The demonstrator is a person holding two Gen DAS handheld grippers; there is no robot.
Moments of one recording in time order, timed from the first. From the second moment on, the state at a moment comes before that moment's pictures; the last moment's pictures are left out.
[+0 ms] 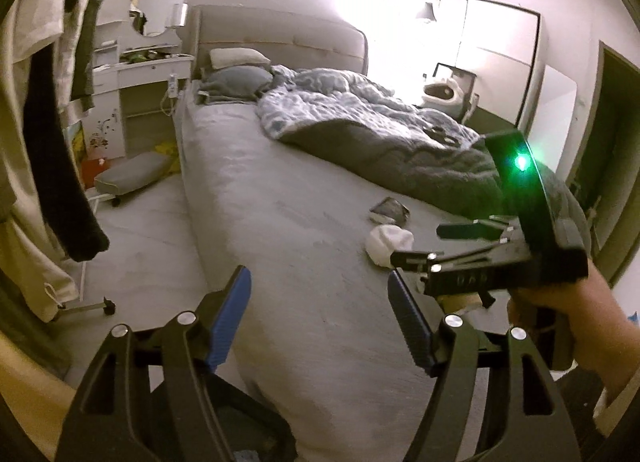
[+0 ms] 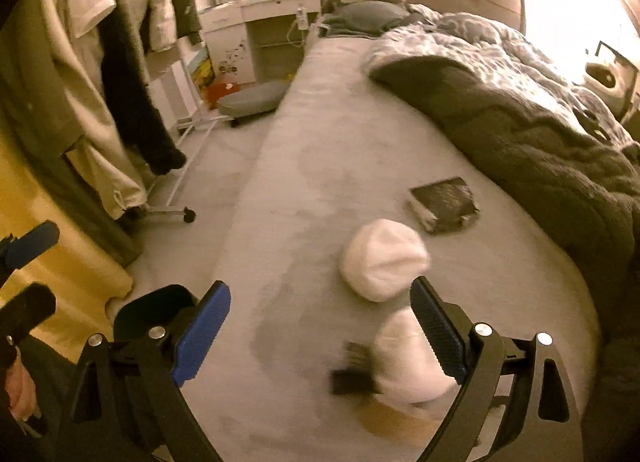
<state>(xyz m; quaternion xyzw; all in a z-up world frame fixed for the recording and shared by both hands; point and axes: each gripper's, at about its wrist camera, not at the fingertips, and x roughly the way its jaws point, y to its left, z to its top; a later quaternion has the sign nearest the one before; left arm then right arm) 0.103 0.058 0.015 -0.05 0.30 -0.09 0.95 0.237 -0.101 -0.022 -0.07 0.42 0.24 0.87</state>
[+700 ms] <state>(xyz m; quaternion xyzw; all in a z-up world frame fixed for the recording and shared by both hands) 0.140 -0.059 -0.041 -0.01 0.39 -0.22 0.90 0.279 -0.188 -0.078 0.02 0.50 0.23 0.84</state>
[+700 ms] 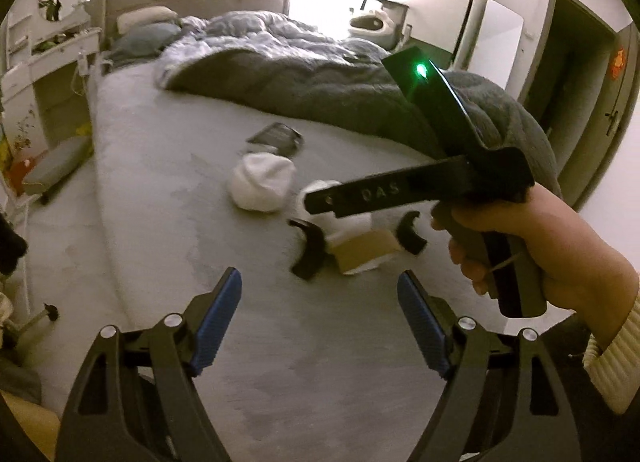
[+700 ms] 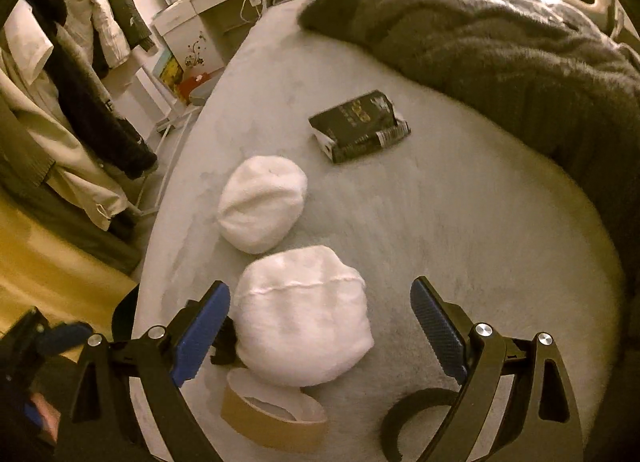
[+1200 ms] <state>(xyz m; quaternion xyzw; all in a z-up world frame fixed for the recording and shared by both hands) 0.158 -0.096 -0.070 -0.02 0.43 -0.23 0.87 0.283 -0.183 -0.091 0.01 0.50 0.29 0.81</state>
